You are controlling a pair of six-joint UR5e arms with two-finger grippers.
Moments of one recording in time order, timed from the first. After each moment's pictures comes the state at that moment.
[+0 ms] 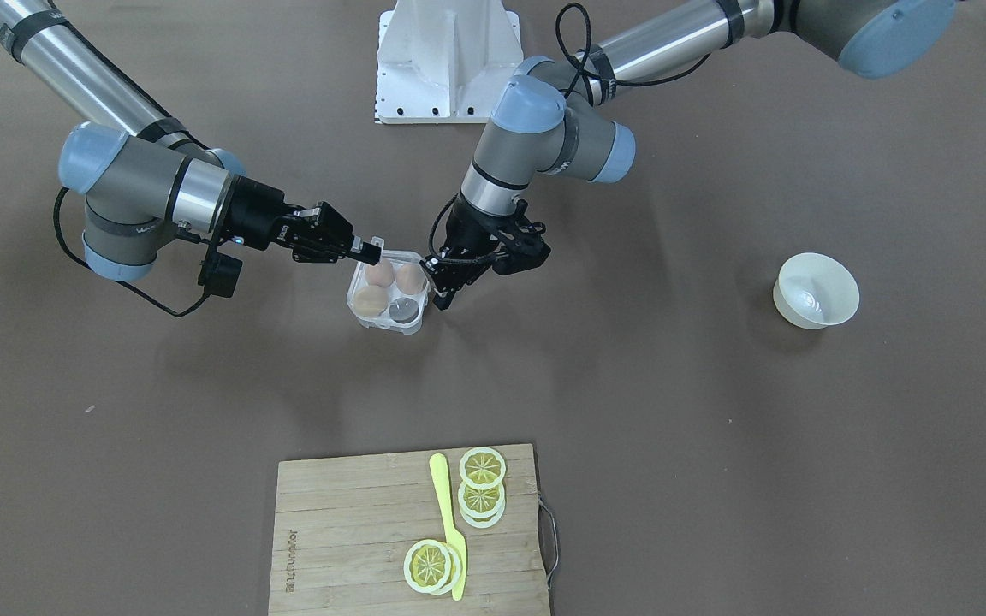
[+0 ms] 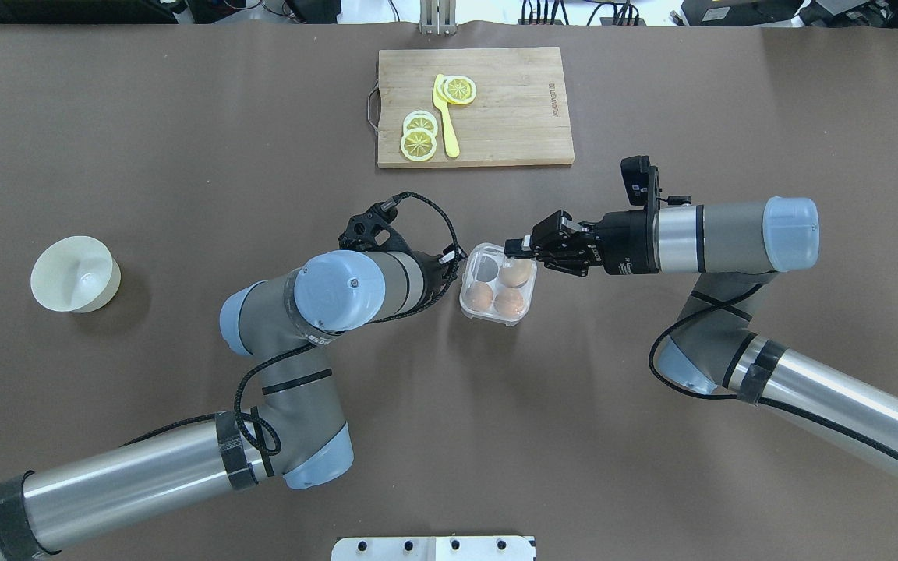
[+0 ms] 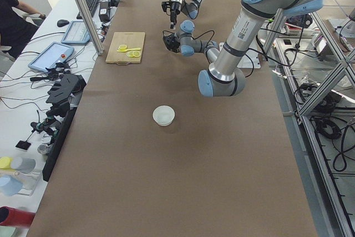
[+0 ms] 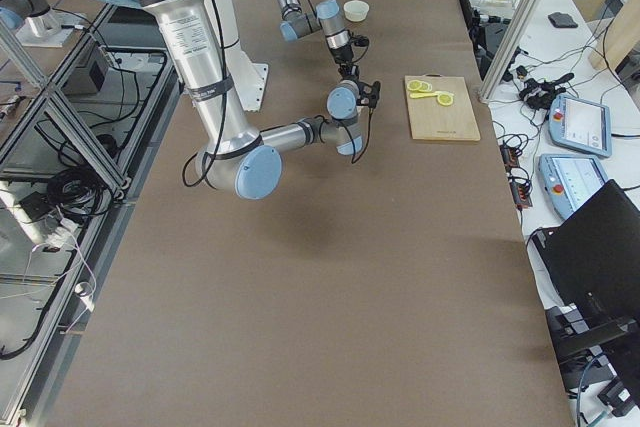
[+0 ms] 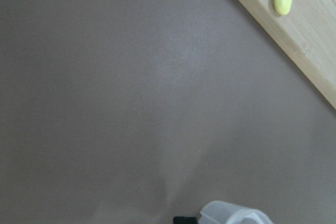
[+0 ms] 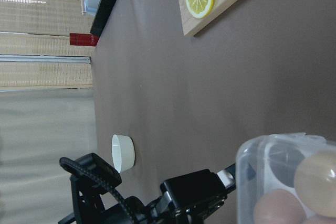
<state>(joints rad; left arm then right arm) -0.42 -2.31 -1.36 -2.27 -1.55 -1.93 0.66 -1.11 1.29 0.16 2.04 1.89</state>
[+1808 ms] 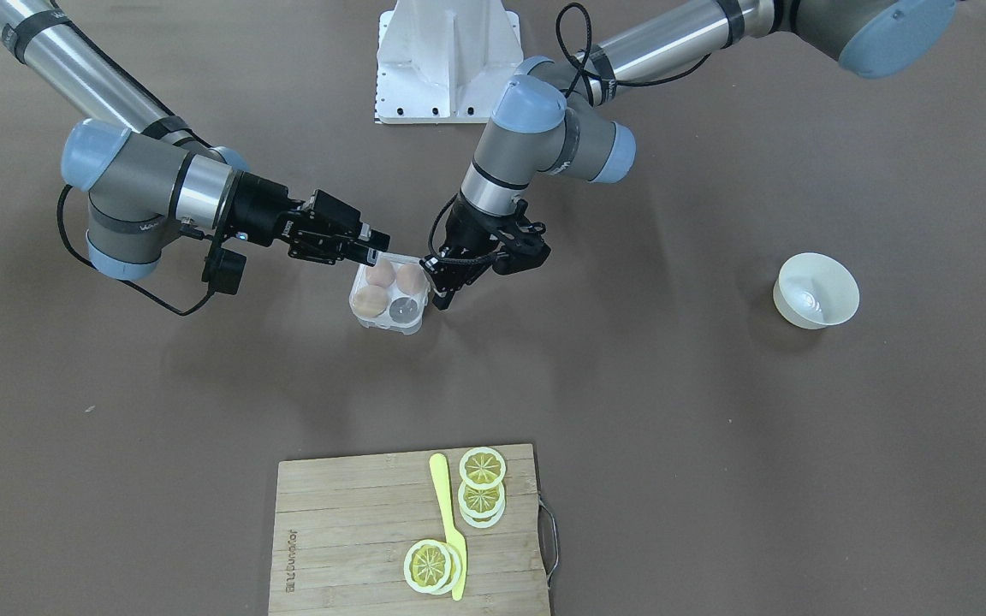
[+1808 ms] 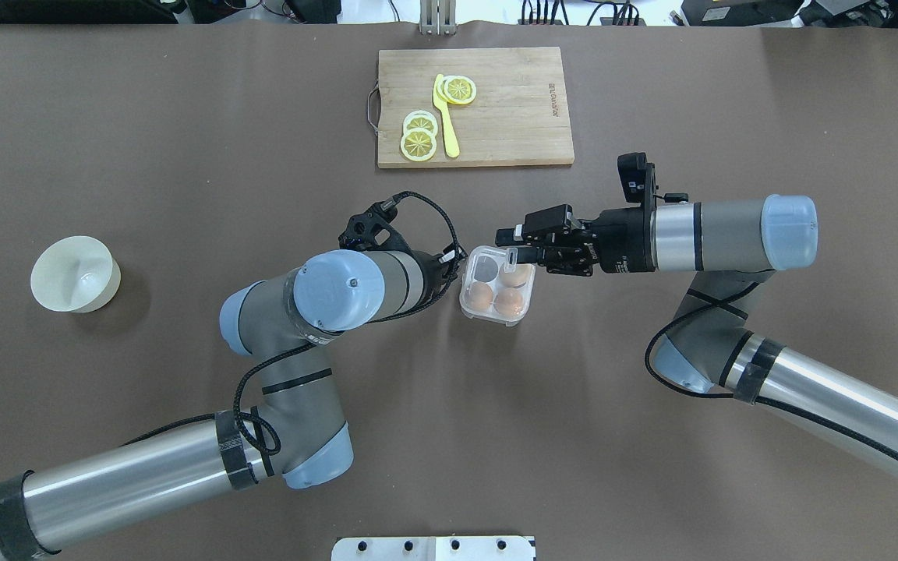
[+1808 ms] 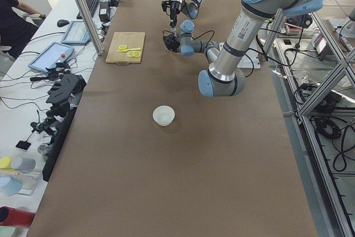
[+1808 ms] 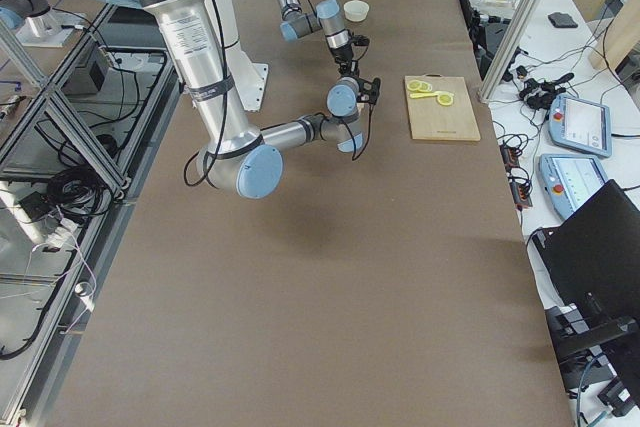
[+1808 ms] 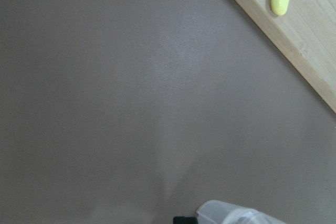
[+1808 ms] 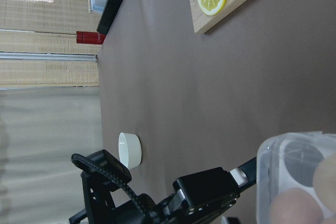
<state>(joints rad) -0.42 -2.31 -1.36 -2.28 -1.55 -1.93 0.66 -1.11 1.30 0.16 2.04 1.89</state>
